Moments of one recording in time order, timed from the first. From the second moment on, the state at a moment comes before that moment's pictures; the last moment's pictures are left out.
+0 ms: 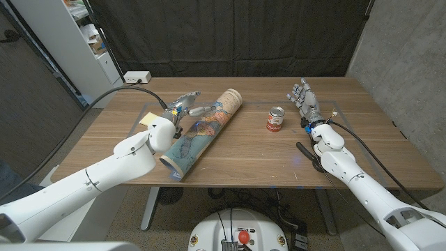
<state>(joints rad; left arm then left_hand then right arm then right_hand) 0.88 0.94 0.62 -2.22 0.27 0.71 0.16 0.49 -0.07 0.28 -0.07 0.20 -0.01 0.12 0.20 0.18 -0.04 0.15 0.22 0.21 -0.09 0.19 0.19 0.18 -0.14 0.15 0.20 0.18 -0.84 -0.45 -0.33 -1.26 0.69 0.36 0.00 0.25 -0.05 0.22 -0.01 0.29 0.14 0.08 0.20 0.18 0.11 0.09 0.19 0.18 0.07 0.04 0.21 0.24 0.34 0.00 0.20 0.17</state>
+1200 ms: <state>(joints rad) 0.83 0.91 0.72 -2.22 0.42 0.81 0.06 0.50 -0.06 0.27 -0.08 0.20 0.00 0.12 0.20 0.18 -0.04 0.15 0.22 0.21 -0.08 0.19 0.19 0.18 -0.14 0.15 0.20 0.18 -0.85 -0.45 -0.32 -1.26 0.70 0.36 0.01 0.25 -0.05 0.21 -0.02 0.30 0.14 0.08 0.20 0.18 0.11 0.09 0.19 0.18 0.07 0.04 0.21 0.24 0.34 0.00 0.20 0.17</state>
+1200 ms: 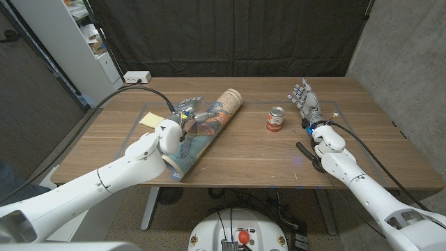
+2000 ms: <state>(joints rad) 0.81 0.87 0.76 -2.19 0.45 0.86 0.02 0.50 -0.06 0.27 -0.08 0.20 0.00 0.12 0.20 0.18 -0.03 0.18 0.22 0.21 -0.07 0.21 0.19 0.18 -0.11 0.18 0.20 0.18 -0.85 -0.46 -0.32 -1.26 0.71 0.36 0.01 0.25 -0.05 0.21 -0.02 0.30 0.14 0.08 0.20 0.18 0.11 0.10 0.19 0.18 0.07 0.04 0.21 0.24 0.34 0.00 0.20 0.17</state>
